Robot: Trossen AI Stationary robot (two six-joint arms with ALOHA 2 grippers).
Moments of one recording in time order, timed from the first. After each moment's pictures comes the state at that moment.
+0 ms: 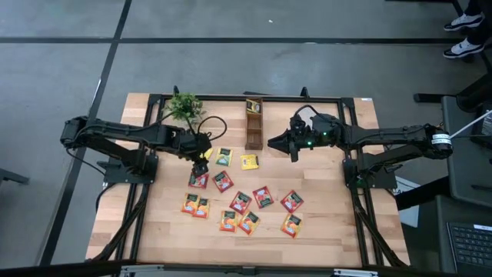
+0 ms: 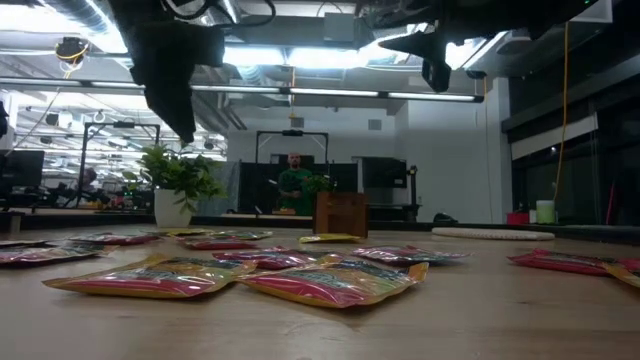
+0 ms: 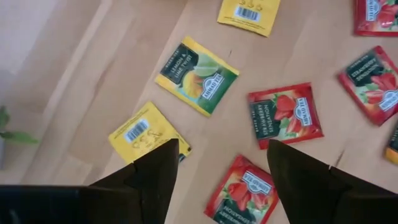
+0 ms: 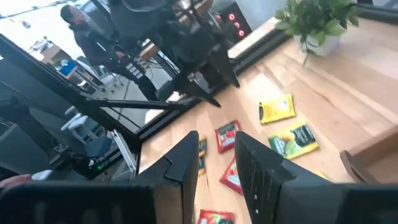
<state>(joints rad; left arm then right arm) 0.03 1.20 0.89 -0.80 -0.16 -0.40 -0.13 1.15 0.75 0.17 -0.15 0.63</state>
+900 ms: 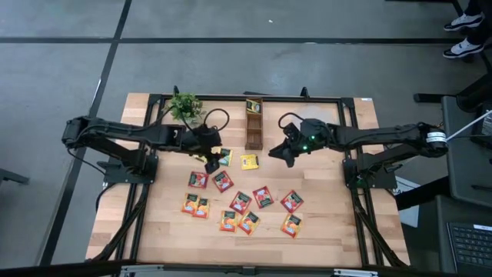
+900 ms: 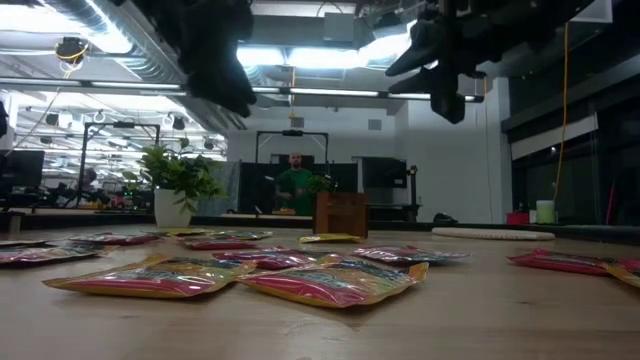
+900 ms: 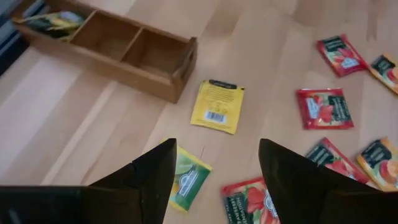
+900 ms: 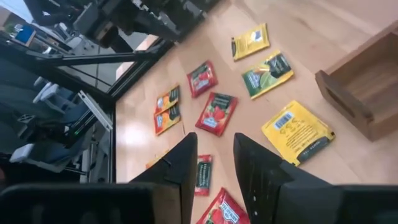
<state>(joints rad) 0.04 1.23 0.89 -0.45 -0.19 -0.30 -0.13 1.22 0.75 -0.01 -0.20 0.68</state>
